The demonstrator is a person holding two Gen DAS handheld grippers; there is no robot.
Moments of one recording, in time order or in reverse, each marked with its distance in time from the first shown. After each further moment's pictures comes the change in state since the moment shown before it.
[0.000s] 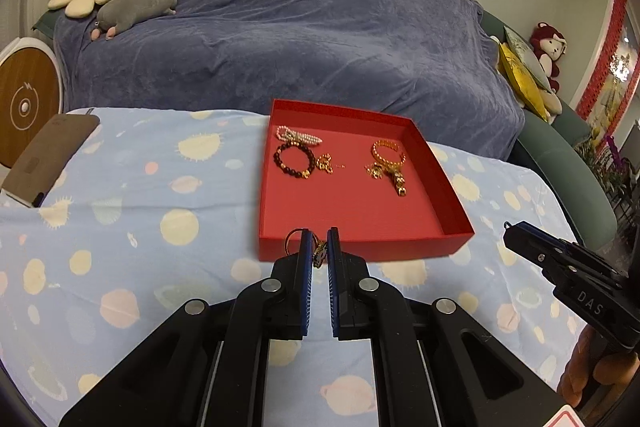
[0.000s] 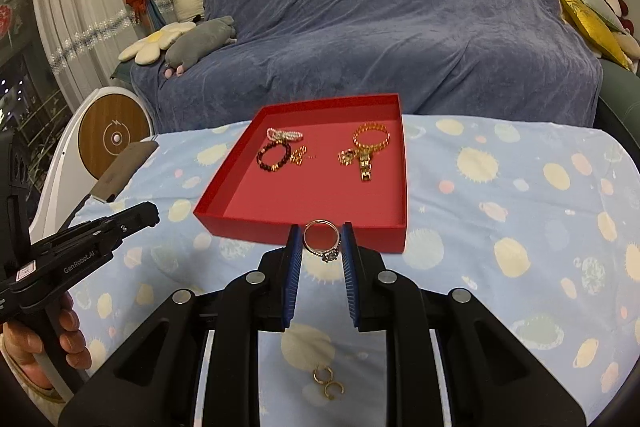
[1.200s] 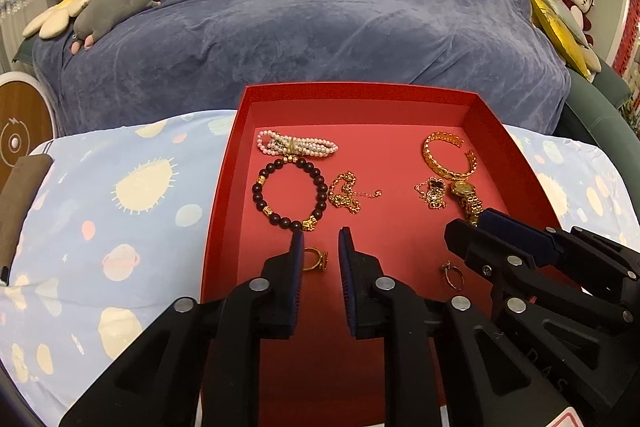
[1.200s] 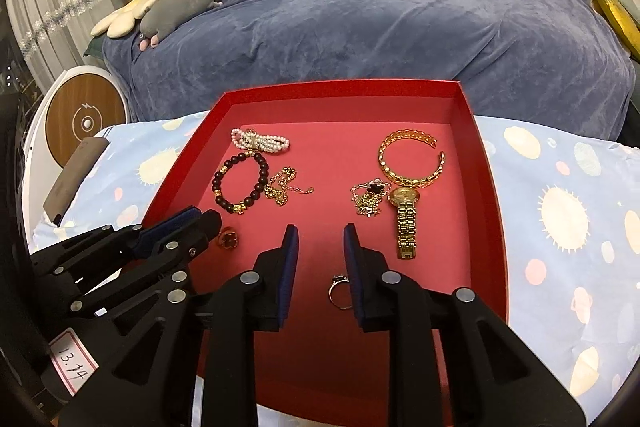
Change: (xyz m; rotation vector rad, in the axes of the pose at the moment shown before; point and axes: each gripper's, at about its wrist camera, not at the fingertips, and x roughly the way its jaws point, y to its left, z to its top) left arm 0.155 -0.013 0.045 0.099 0.115 0.136; right arm 0.158 0.004 0.040 -0.009 0.137 -0.035
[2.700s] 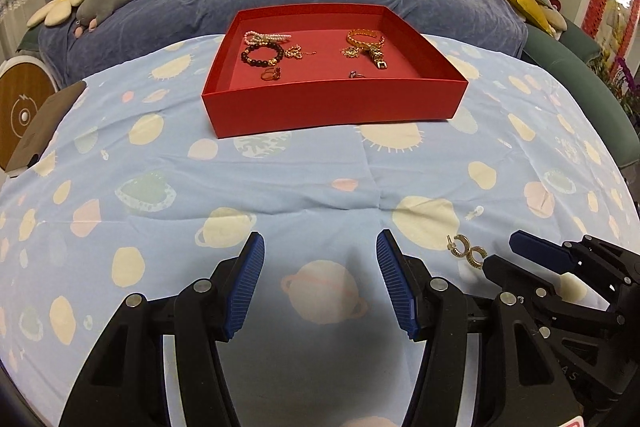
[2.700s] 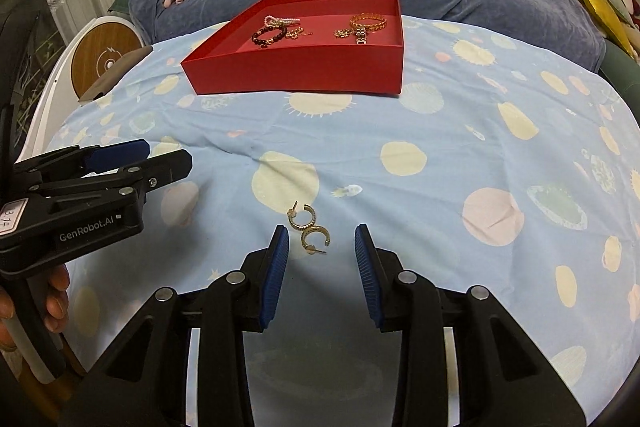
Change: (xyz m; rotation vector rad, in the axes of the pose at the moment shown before) left arm -0.117 -0.032 -0.159 0.070 0.068 -0.050; right arm -0.129 -0.012 -0.193 -0.076 0.063 -0.019
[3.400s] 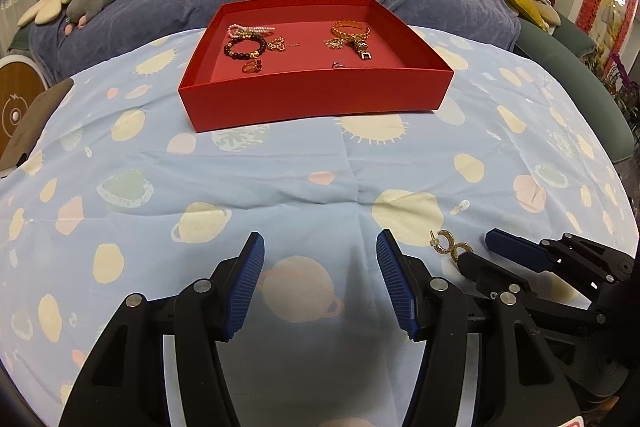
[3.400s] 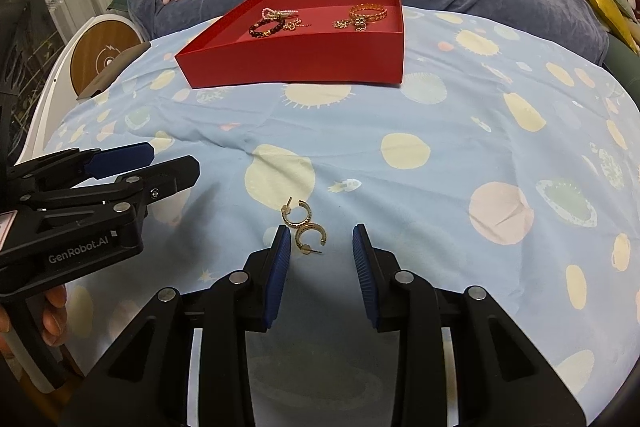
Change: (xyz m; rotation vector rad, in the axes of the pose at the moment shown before) left arm 0.007 -0.009 0.001 0.002 0.023 -0.034; right arm 0.014 -0.005 -0.001 0.015 0.026 0.008
